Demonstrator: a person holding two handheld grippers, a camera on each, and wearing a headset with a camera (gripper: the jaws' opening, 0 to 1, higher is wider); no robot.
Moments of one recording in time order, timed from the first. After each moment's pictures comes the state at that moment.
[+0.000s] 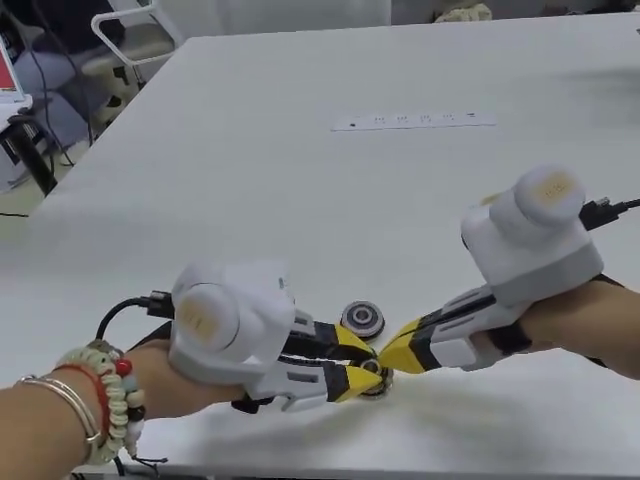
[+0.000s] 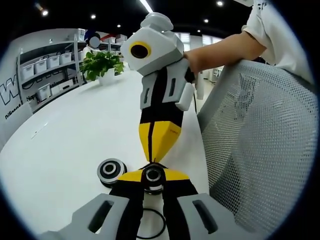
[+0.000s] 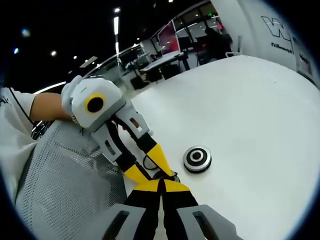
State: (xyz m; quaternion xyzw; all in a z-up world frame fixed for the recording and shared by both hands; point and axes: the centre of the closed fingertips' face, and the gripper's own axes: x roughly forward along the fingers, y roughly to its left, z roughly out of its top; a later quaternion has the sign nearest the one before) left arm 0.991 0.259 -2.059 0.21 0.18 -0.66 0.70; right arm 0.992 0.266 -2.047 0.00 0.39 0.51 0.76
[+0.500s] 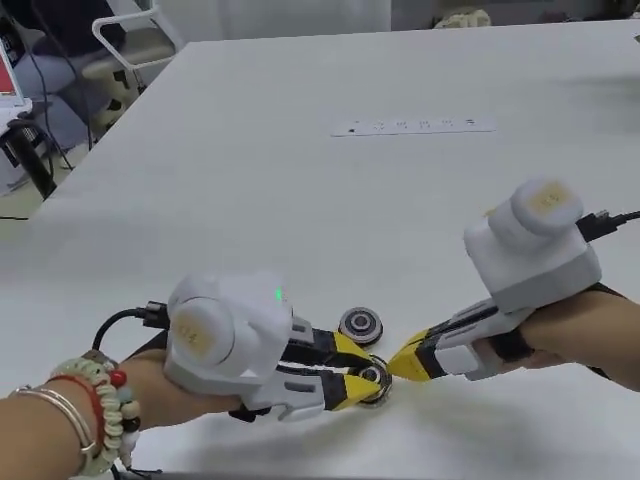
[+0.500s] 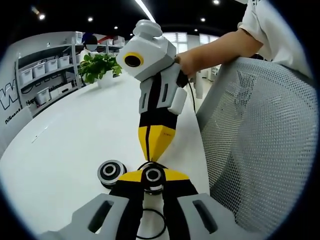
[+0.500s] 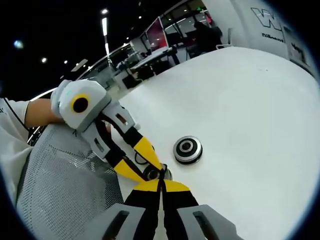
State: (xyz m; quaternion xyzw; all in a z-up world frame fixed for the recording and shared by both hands) left arm 0.990 0.259 -2.058 0.22 0.17 -0.66 0.69; right arm 0.994 0.257 -2.061 0.00 0.42 0.48 0.77
